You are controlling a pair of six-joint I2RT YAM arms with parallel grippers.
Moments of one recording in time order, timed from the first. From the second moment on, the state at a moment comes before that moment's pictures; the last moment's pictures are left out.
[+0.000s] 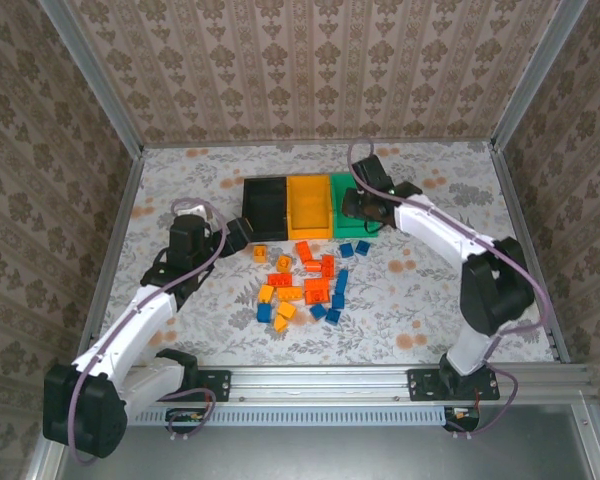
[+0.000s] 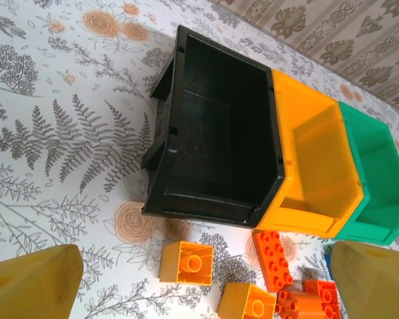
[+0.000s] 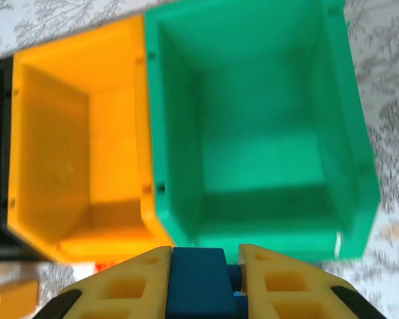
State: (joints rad) left arm -0.35 0.99 0.63 -0.19 0.04 -0.60; right arm 0.44 1.75 1.39 -0.55 0.11 0.60
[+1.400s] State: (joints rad) left arm -0.61 1.62 0.82 -0.25 -0.27 -0.42; right arm 0.41 1.68 1.33 -0.50 0.10 0.58
